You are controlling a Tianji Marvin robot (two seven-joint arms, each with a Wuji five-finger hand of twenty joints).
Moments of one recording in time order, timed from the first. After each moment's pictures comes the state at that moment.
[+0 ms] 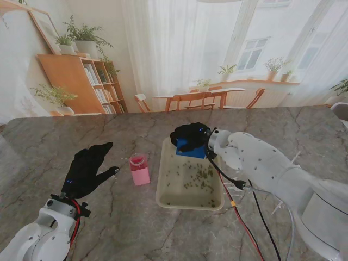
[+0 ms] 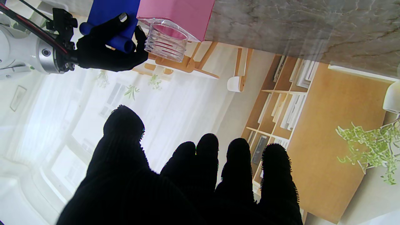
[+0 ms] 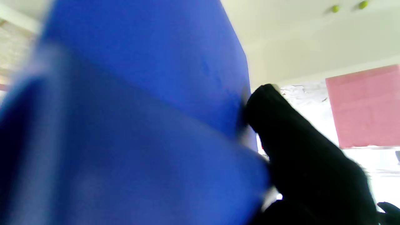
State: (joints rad) left arm 1.93 -1.11 -1.48 -1.84 0.92 -0.20 0.30; right arm -0.65 -1.24 0.32 -0.66 -0.75 -0.47 -0.35; left_hand 0.93 -0.03 -0.04 -0.04 0.34 0.31 0.09 0.43 0.45 0.21 0.09 0.33 0.34 0.20 0.13 0.32 0.04 0.24 0.50 0.50; right_hand 0.72 -0.56 0.71 -0.29 0.48 -0.20 1.14 0.55 0.63 -0.06 1.02 0.68 1.12 -0.33 1.23 0.71 1.08 -0.12 1.46 0.62
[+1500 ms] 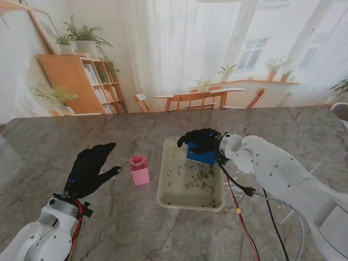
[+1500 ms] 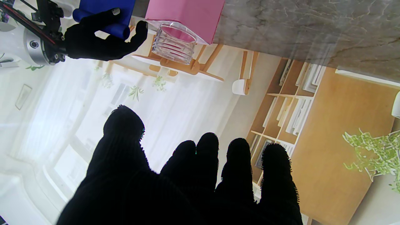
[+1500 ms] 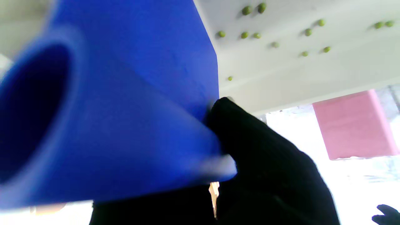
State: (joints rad) left arm 1.92 -1.11 -1.46 -1.84 0.90 -0.21 0.28; right arm -0.76 -1.13 0.50 -0.80 -0.79 -0.50 -0.18; left_hand 0.93 -0.03 -0.04 -0.04 0.35 0.31 0.10 0.43 0.46 0.21 0.09 0.33 0.34 0.20 0.13 0.32 0.04 0.24 0.50 0.50; right_hand 0.93 -0.49 0.71 -0.19 0.39 -0.03 0.49 0.58 0.57 0.07 0.59 0.52 1.02 -0.10 0.81 0.54 0.94 -0.01 1.17 0.47
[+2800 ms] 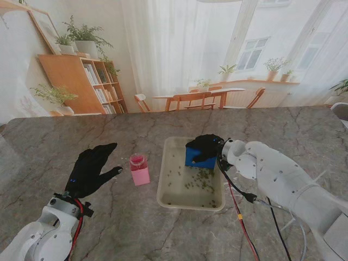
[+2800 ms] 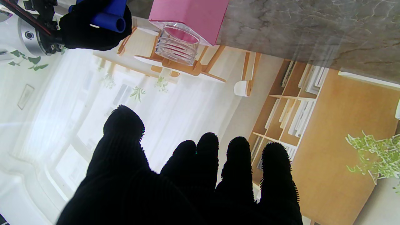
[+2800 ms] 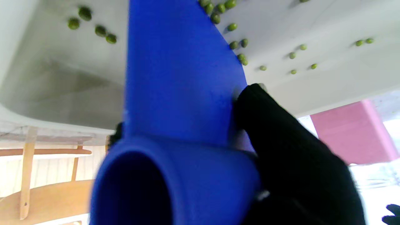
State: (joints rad) left arm 1.92 -1.11 -1.46 -1.84 0.90 -0.21 0.27; right arm -0.81 -1.11 0.55 -0.84 -0.74 -0.48 -0.11; left_hand 0.93 -0.03 -0.04 -0.04 0.35 0.31 0.10 0.43 0.46 0.21 0.09 0.33 0.35 0.20 0.14 0.33 0.05 0.24 0.50 0.50; right_hand 0.79 -0.57 0.68 -0.25 0.61 0.03 1.02 0.53 0.93 0.06 0.83 0.68 1.22 -0.18 0.73 0.53 1.08 -0.10 1.47 0.51
